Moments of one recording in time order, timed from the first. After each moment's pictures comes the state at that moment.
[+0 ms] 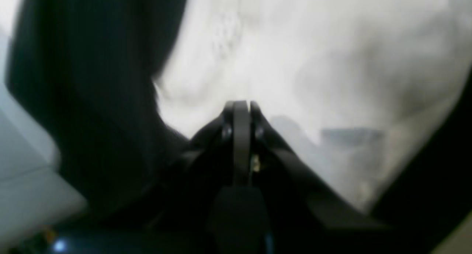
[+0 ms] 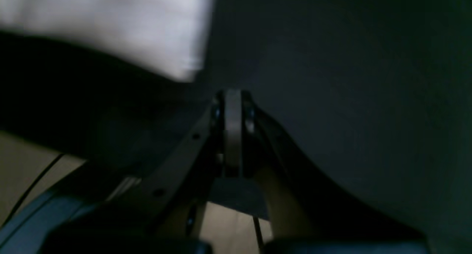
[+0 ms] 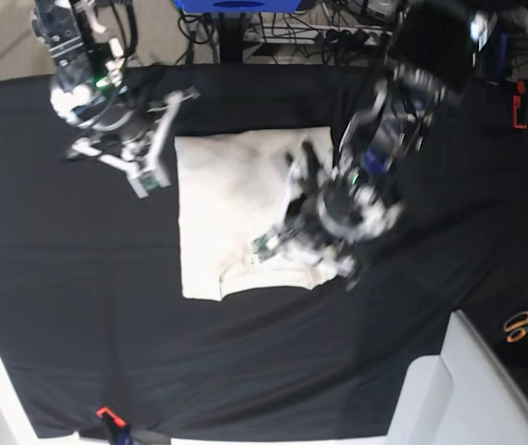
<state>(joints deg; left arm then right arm) -2.7 -11.8 22.7 98.1 9.5 -34.7 53.0 -18.2 10.2 -17.5 103.1 -0.4 6.1 -53.6</state>
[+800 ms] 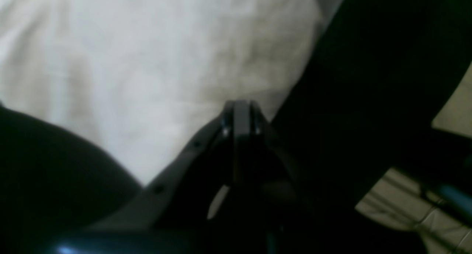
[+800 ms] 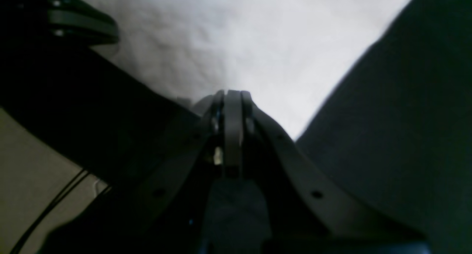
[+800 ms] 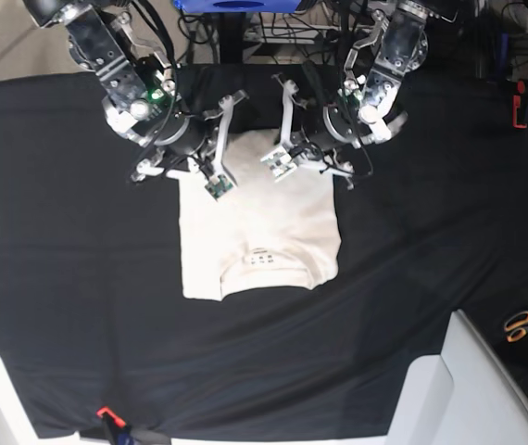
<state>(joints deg) 12.7 -11.2 17.6 90.3 9.1 -29.8 36.4 -9.6 9.3 -30.2 91.7 -0.4 6.1 -45.6</state>
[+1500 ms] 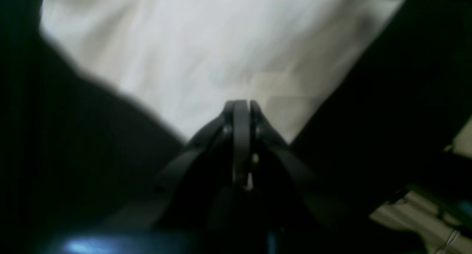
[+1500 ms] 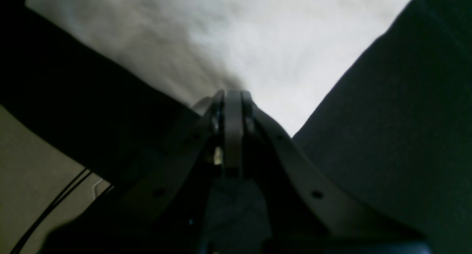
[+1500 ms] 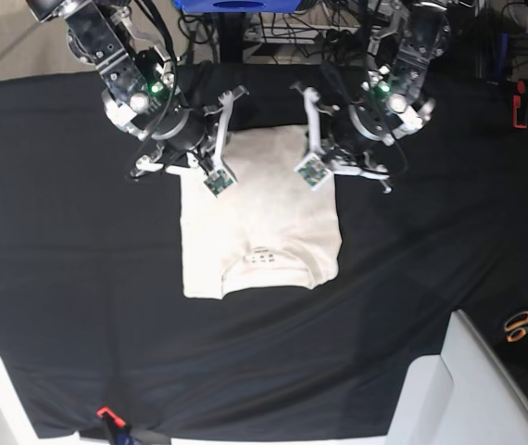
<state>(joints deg) 16.3 -13.8 13.2 98.5 9.0 -27.0 35.4 -10.3 9.7 -30.4 95.0 -0.8 6.1 -46.0</state>
